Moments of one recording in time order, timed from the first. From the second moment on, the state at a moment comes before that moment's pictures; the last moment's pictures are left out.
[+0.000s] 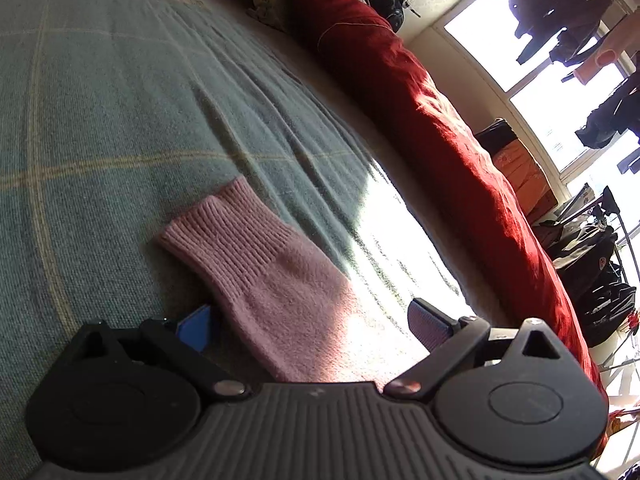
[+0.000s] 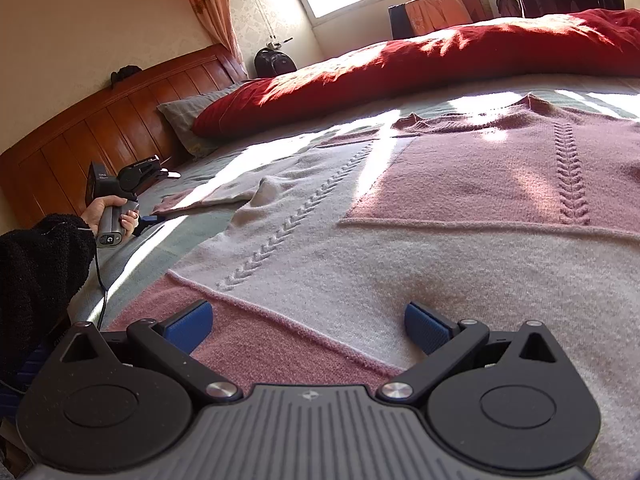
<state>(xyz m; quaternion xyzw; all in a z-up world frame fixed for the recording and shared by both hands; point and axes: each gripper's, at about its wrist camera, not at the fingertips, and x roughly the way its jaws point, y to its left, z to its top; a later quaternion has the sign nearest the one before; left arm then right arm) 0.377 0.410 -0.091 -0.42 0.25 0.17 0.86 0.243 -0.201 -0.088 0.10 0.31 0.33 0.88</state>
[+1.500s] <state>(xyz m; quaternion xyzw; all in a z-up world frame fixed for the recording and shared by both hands) 0.393 0.377 -0.037 -0.25 0.31 0.22 0.89 0.241 -0.198 -0.088 0.09 0.31 0.33 0.89</state>
